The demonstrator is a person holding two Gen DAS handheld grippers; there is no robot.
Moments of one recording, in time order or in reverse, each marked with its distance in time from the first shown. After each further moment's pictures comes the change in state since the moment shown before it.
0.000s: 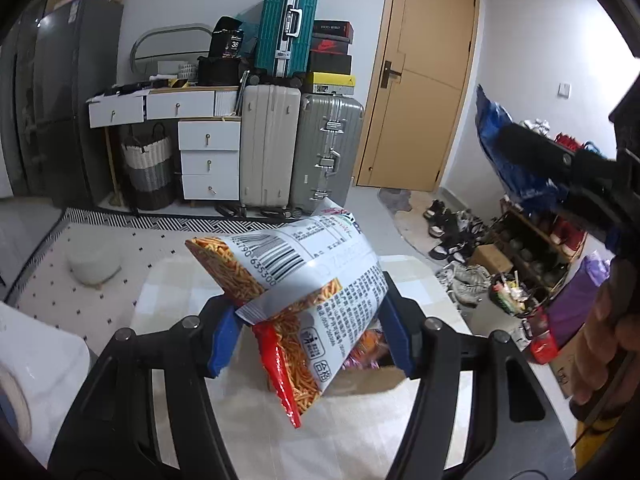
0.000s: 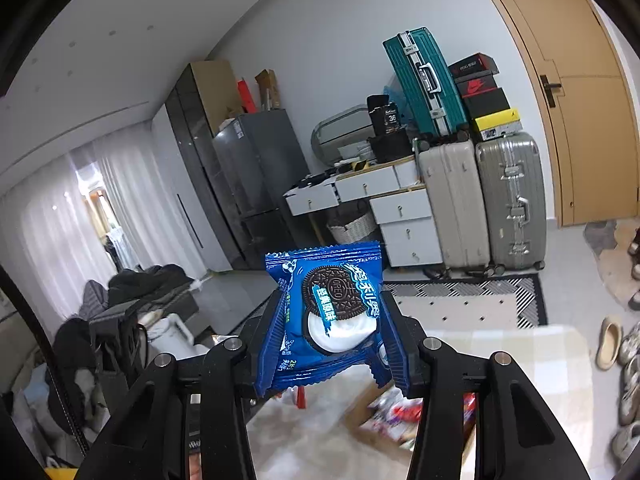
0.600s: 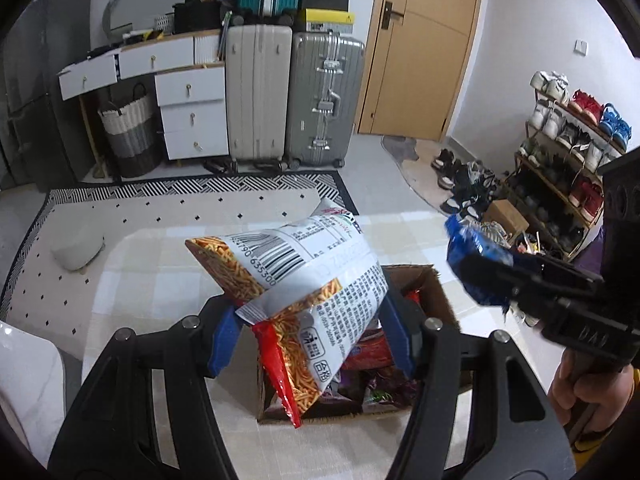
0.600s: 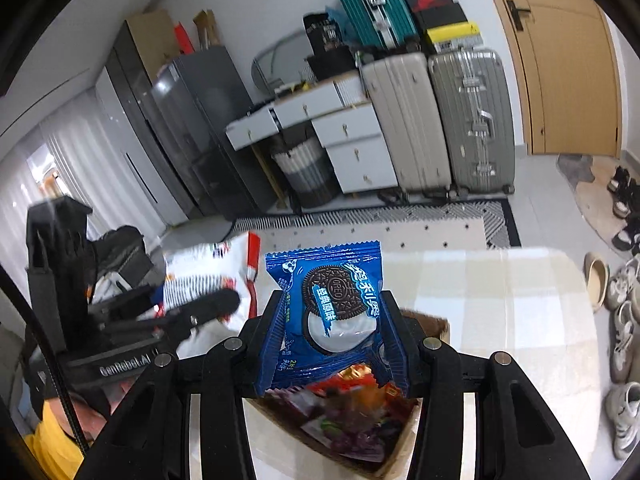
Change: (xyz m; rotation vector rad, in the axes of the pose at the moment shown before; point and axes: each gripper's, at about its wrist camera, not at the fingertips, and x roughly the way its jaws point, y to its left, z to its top) left arm 0.229 -0.010 0.000 0.041 0.206 -0.003; right arm 0.123 -0.131 -0.102 0.096 0.278 -0.117
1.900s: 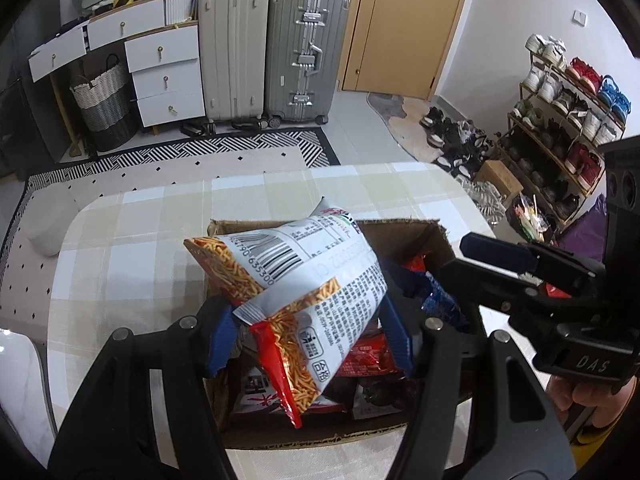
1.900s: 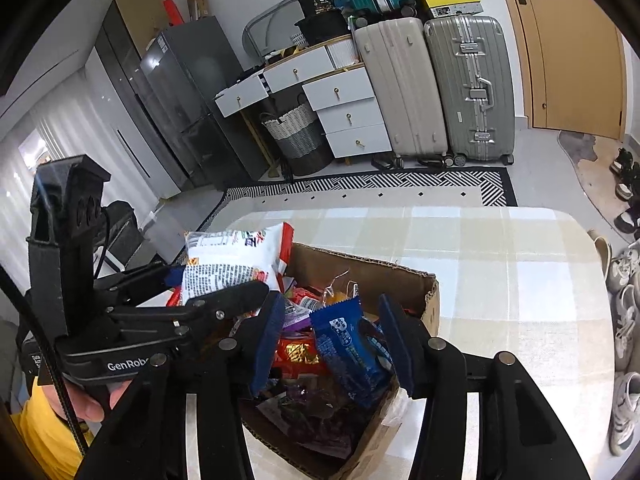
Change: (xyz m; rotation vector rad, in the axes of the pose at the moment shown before) left arm 0.129 -0.018 -0.025 0.034 0.142 -0.049; right arm 0.036 -0.028 -0.033 0.001 0.086 -0.009
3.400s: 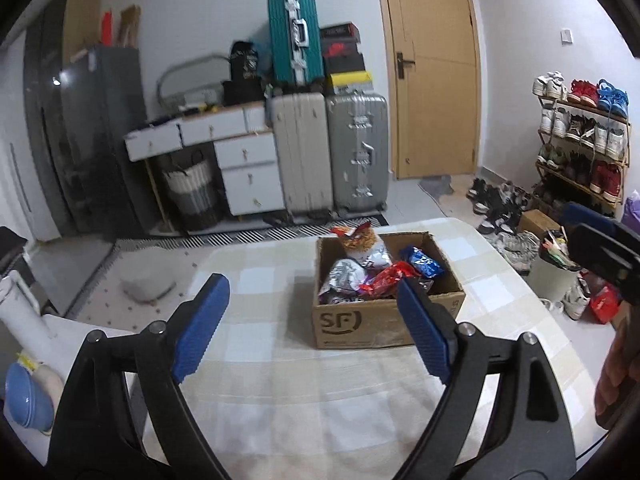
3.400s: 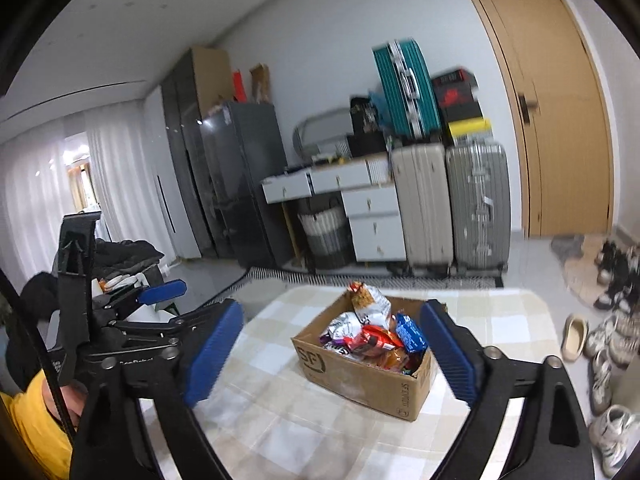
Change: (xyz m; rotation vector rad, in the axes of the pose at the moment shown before) left arm -0.296 -0.026 -0.161 0.050 -0.420 0.292; right arm -0.217 0.119 -0.122 -0.206 -0.463 0.001
